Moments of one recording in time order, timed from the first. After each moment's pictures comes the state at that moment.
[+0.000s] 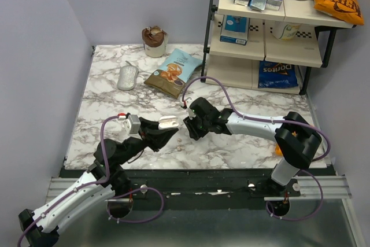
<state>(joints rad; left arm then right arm) -0.82 0.32 0.28 0.35 0.19 -0.37 0.92 1.67 1.00 -0.26 -0.04 0.16</state>
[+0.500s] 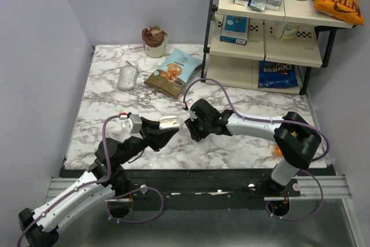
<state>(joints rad) -0.82 0.34 0.28 0.35 0.19 -0.37 0.91 1.68 0.98 -0.25 -0.03 0.17</state>
